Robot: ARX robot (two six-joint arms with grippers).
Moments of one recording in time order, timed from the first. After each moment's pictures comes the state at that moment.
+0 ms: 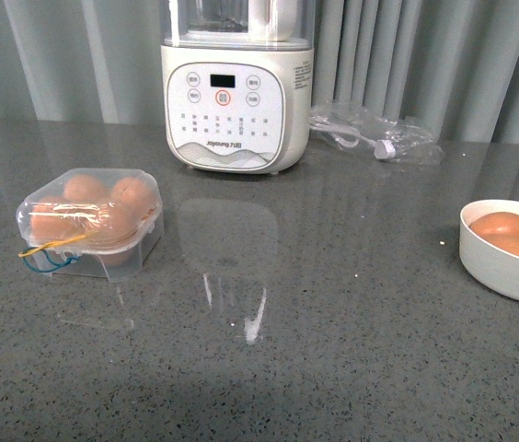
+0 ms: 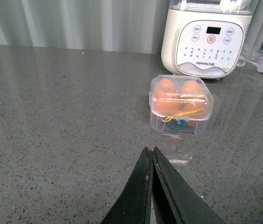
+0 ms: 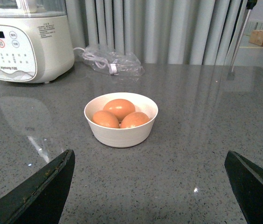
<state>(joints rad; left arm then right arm) 0.00 0.00 0.03 0.00 0.00 0.00 0.00 0.00 0.01 0.00 0.00 0.00</state>
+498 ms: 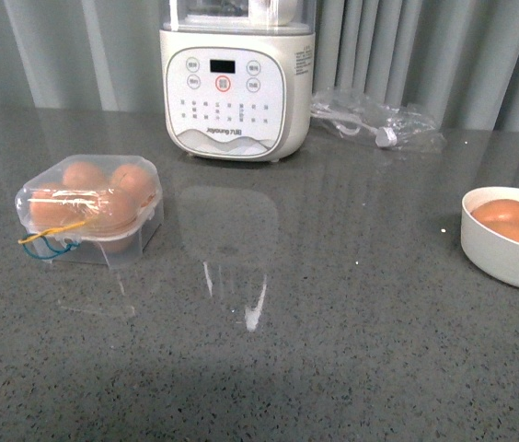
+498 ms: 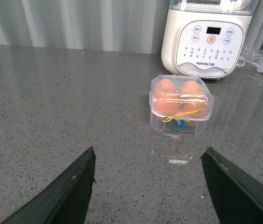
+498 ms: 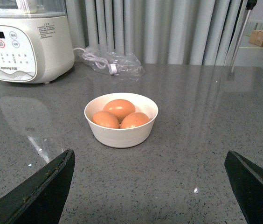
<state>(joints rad) 0.00 0.00 0.03 0.00 0.00 0.00 0.00 0.00 0.01 0.00 0.00 0.00</state>
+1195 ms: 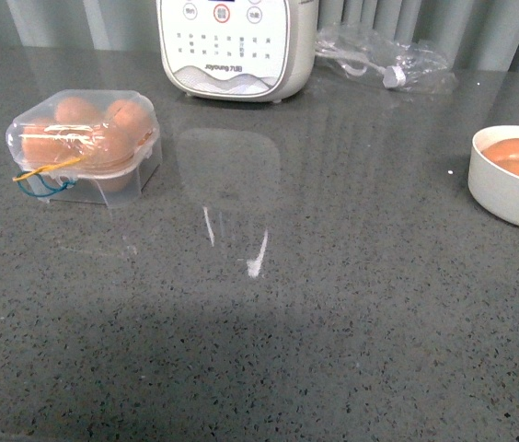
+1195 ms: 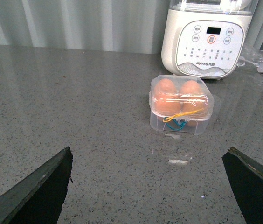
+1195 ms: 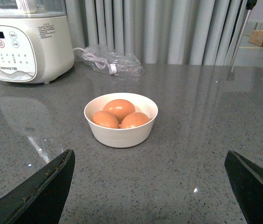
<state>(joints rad) 0.00 0.00 0.03 0.00 0.00 0.00 0.00 0.00 0.01 0.00 0.00 0.00</state>
